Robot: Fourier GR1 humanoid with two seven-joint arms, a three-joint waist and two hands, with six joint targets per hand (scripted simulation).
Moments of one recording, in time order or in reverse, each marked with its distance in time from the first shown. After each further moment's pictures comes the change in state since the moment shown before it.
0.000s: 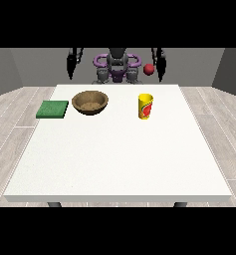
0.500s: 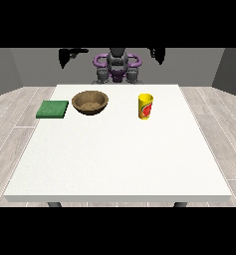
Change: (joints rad) left arm 0.033 -0.050 -0.012 -0.064 0.020 0.057 -0.066; right arm 0.067 -0.051 -0.093 -0.003 -0.134 0.113 -0.110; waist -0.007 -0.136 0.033
